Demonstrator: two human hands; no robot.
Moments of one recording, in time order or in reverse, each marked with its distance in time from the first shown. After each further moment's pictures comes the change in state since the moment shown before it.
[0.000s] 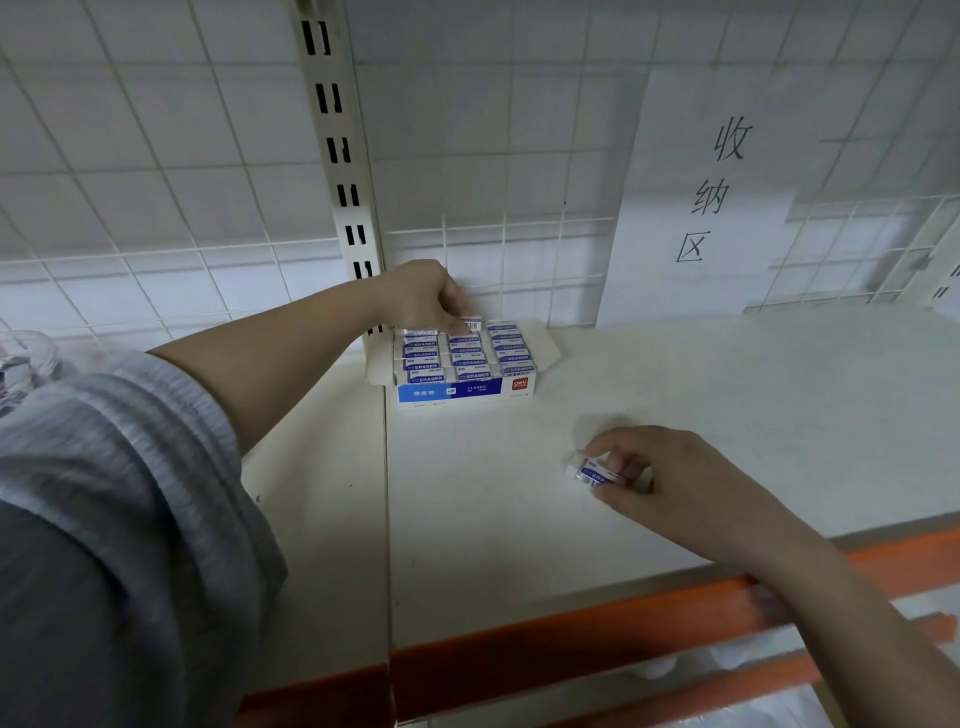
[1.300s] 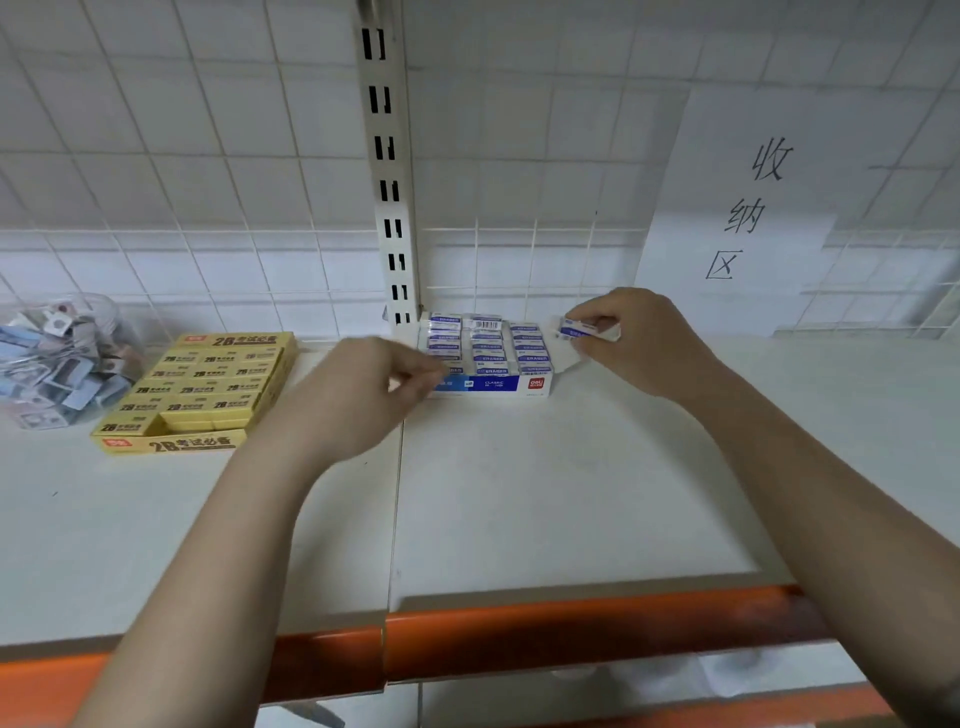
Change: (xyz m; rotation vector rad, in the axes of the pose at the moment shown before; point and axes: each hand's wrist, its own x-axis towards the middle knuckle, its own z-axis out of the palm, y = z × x) left_hand -0.153 0.031 0.045 -0.167 0.443 -0.108; right_hand 0.108 -0.015 -0.033 -0.123 0.209 -0.210
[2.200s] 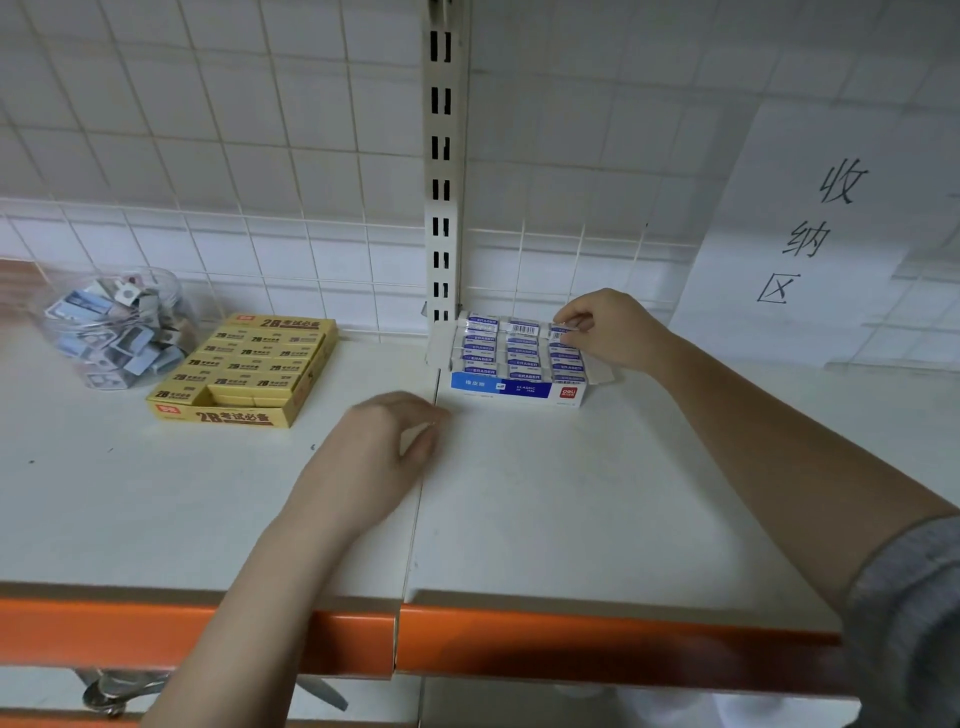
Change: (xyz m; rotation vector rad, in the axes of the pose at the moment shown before) left_hand -0.040 -0.028 0.037 0.025 0.189 0.003; right_hand 0.070 0.008 0.045 -0.012 -0.243 0.020
